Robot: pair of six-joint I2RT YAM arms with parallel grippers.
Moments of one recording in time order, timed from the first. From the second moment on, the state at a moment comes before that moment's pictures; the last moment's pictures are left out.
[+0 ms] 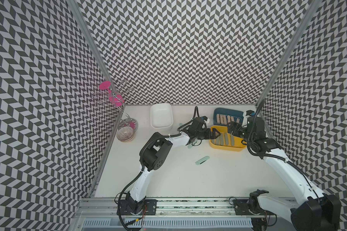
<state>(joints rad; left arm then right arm) -0.75 2.20 1.53 0.14 0.45 -0.72 0.20 1.13 0.94 -0.36 0.03 0.45</state>
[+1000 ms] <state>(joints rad) -0.23 2.00 1.58 -0.23 0.19 -0.41 0.26 1.14 0.85 -0.31 -0.28 0.51</state>
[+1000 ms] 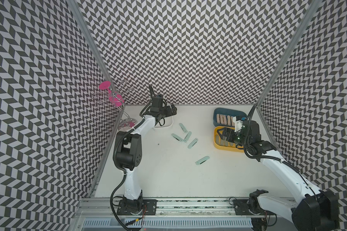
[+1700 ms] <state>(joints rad) -0.20 1.95 1.34 -0.40 0.26 -0.35 0.35 1.25 0.82 -0.25 -0.28 0.52</state>
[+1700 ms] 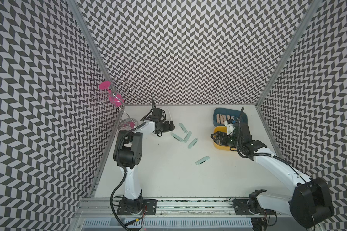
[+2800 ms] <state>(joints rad) -0.39 1.35 0.65 -0.05 0.41 -0.75 0.42 1.32 0.81 -0.23 -0.26 0.52</state>
